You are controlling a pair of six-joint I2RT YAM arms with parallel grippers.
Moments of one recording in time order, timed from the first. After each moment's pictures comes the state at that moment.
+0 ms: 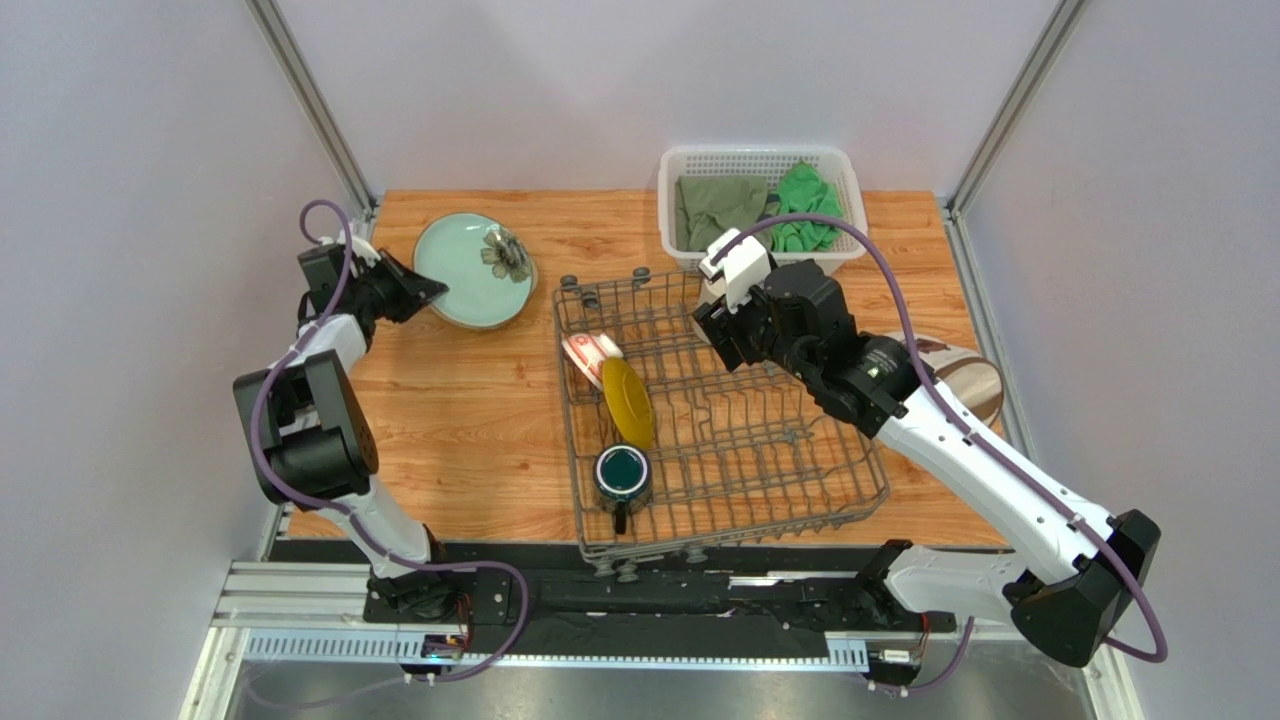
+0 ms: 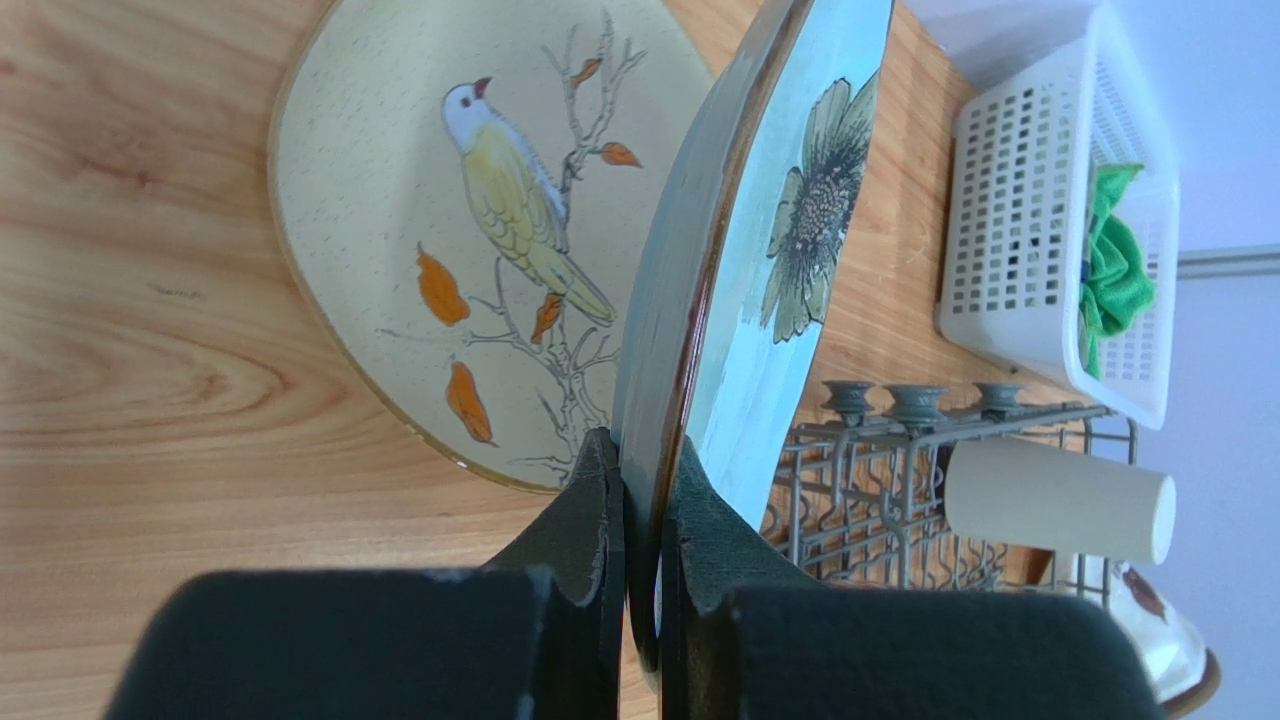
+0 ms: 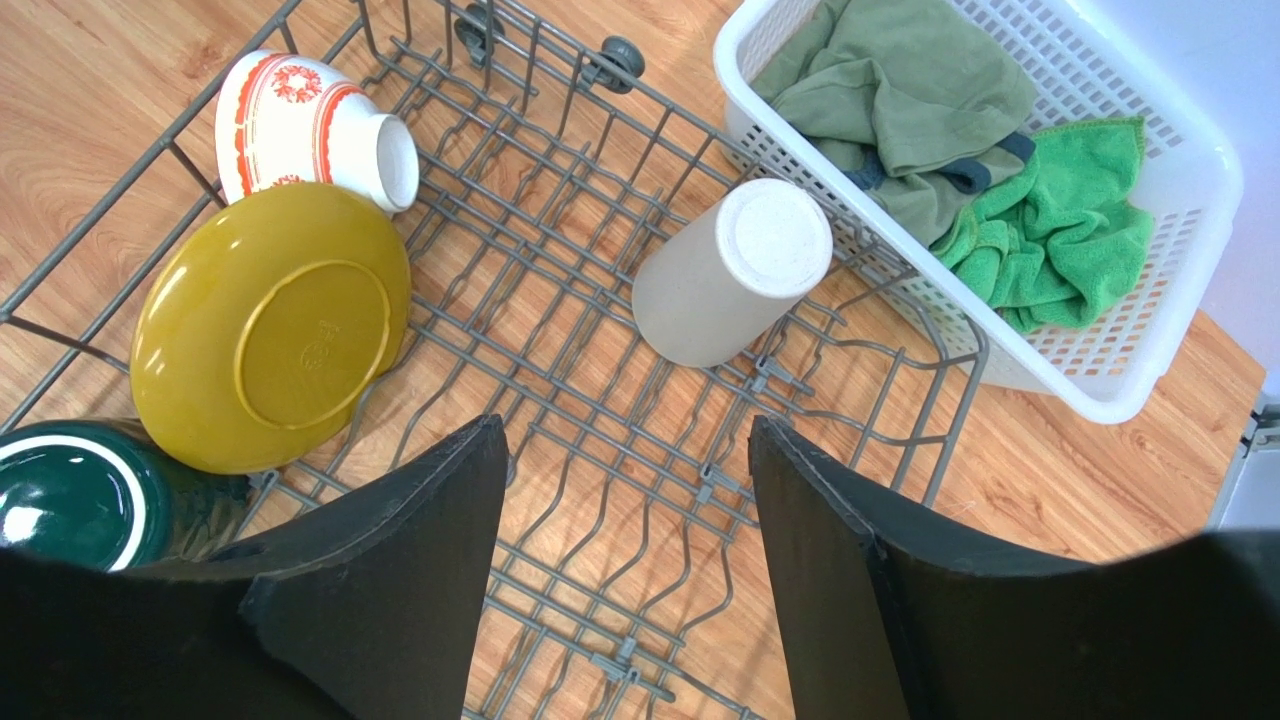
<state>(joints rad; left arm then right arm) 0.35 1.70 1.06 0.07 0.63 -0.51 0.74 1.17 1.21 -0.48 0.19 -0.20</state>
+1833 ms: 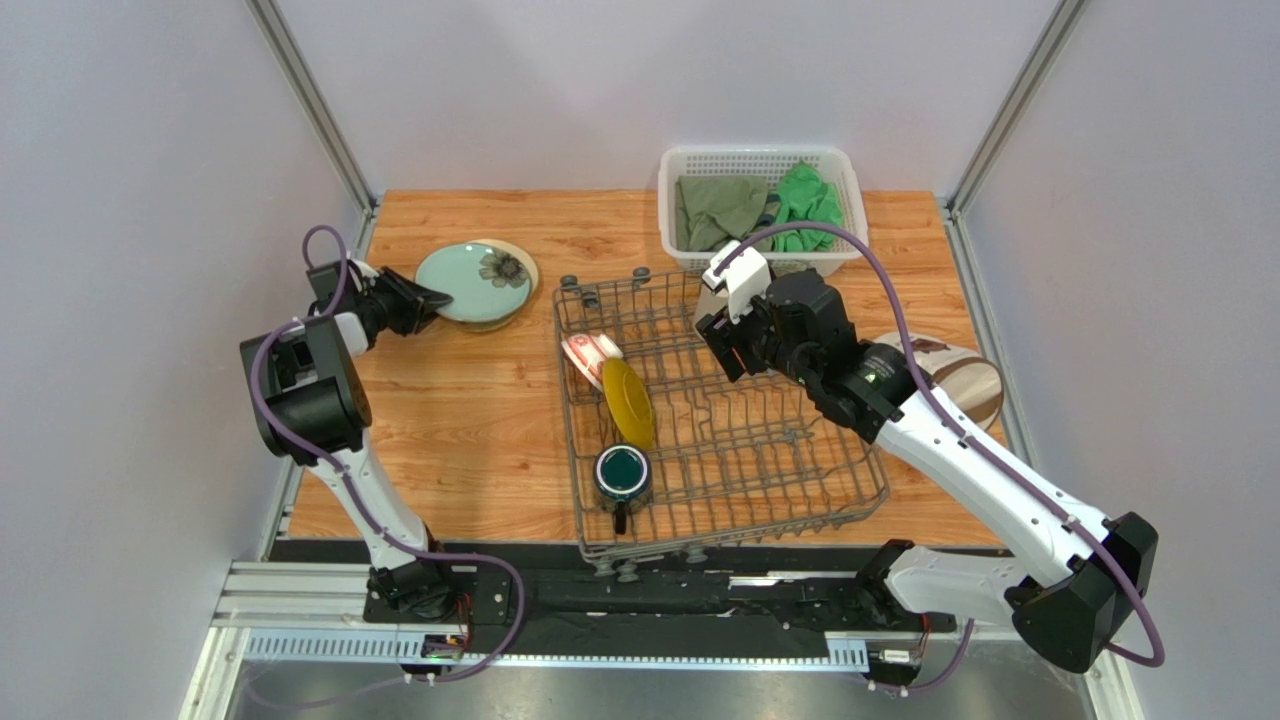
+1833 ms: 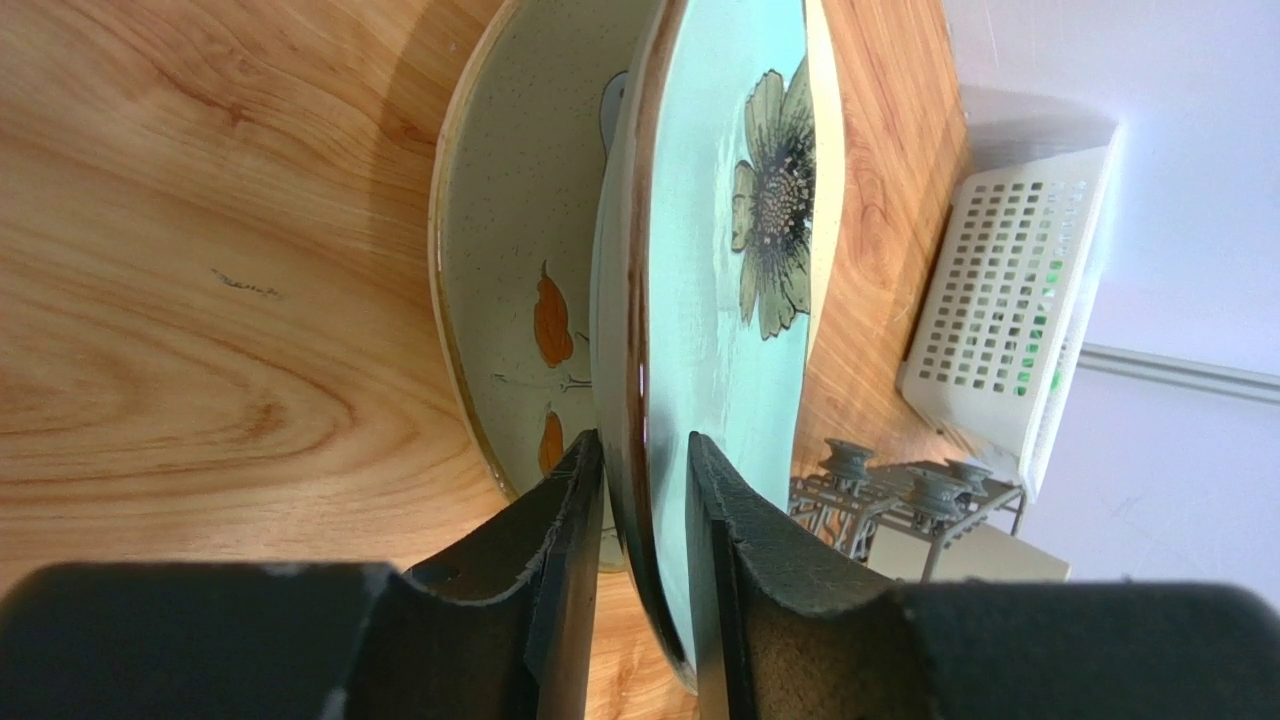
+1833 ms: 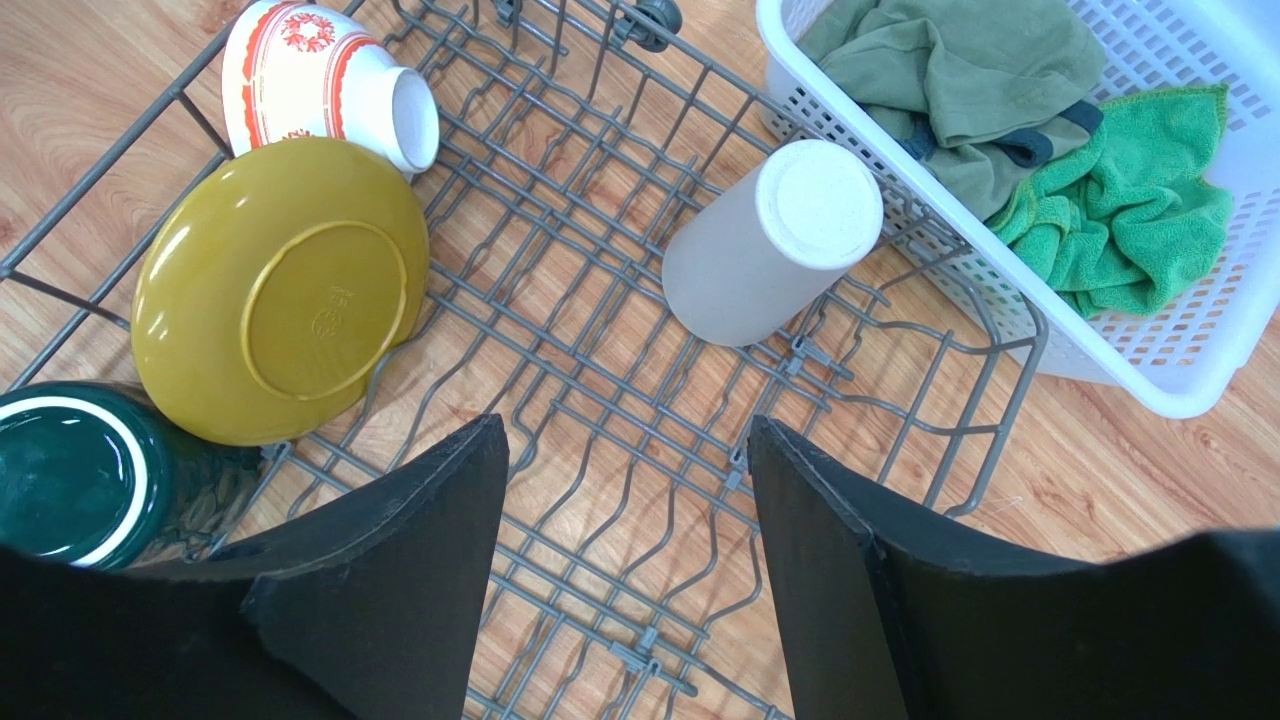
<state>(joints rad) 0.39 1.95 1.12 0.15 0.68 -0.73 0.71 1.15 1.13 -0.45 0.13 -0.19</state>
